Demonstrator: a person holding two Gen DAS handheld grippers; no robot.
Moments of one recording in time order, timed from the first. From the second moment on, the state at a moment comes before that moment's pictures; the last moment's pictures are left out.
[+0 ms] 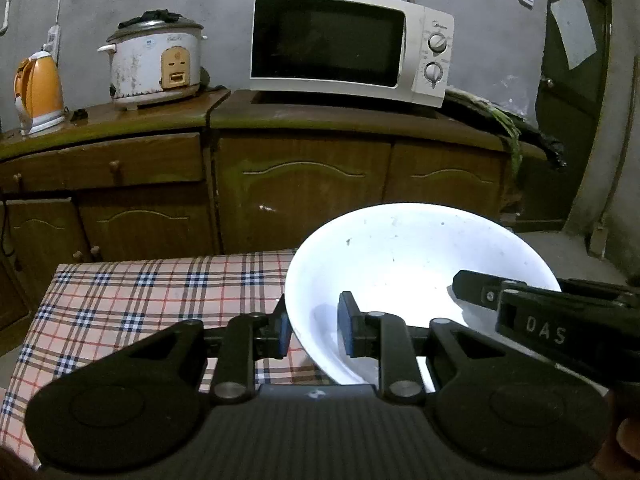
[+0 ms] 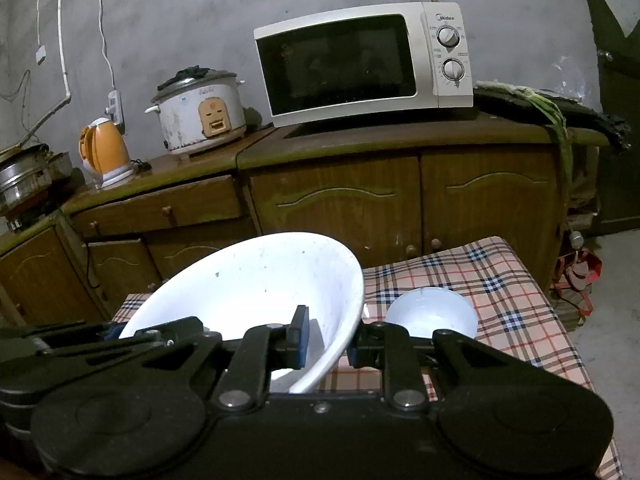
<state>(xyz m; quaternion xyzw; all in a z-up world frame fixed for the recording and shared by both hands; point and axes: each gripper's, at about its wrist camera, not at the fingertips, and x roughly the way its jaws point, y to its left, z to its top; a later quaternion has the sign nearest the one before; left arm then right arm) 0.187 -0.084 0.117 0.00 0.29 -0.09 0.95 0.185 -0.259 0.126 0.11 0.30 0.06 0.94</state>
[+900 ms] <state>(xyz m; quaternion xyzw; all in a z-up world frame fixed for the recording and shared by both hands) 0.171 -0.086 0.116 -0.01 0.29 -0.10 0.95 0.165 -0.263 0.133 0.11 0.30 0.06 0.95</state>
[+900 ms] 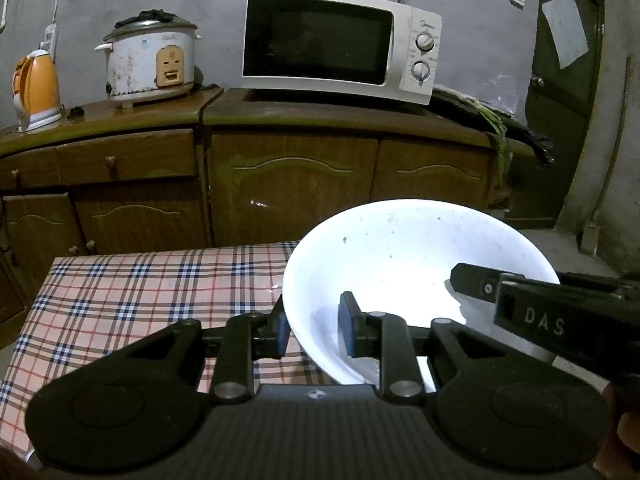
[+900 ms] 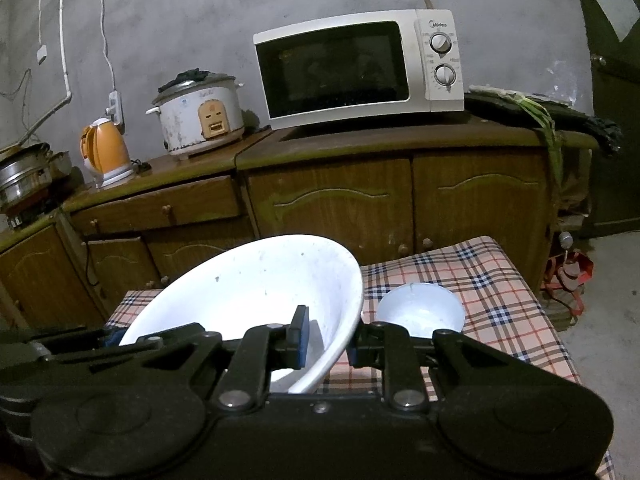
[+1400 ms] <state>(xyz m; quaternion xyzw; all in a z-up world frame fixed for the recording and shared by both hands) 0.159 -0.089 0.114 -0.01 0.29 -0.10 0.95 0.155 -0.267 0.134 0.11 0.30 0.06 0.95</state>
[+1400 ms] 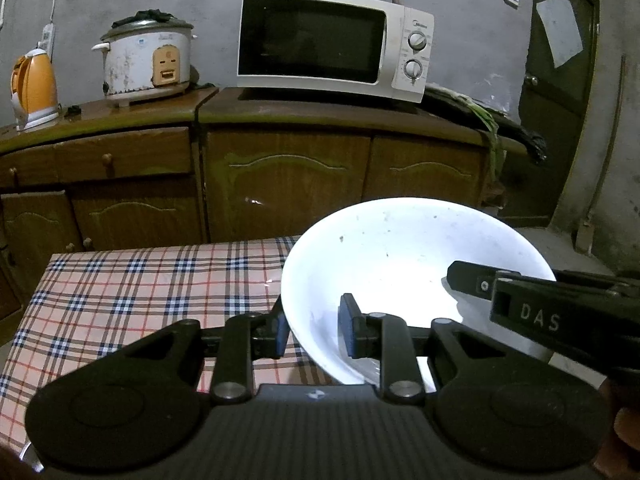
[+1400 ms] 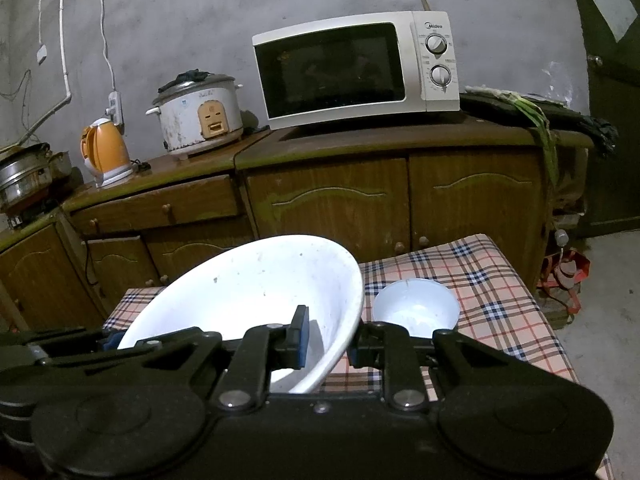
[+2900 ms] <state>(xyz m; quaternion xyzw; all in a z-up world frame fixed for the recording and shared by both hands) 0.139 -0.103 0.100 0.00 0.30 -0.13 0.95 0.129 -0.288 0.116 0.12 0.31 0.04 0.94</state>
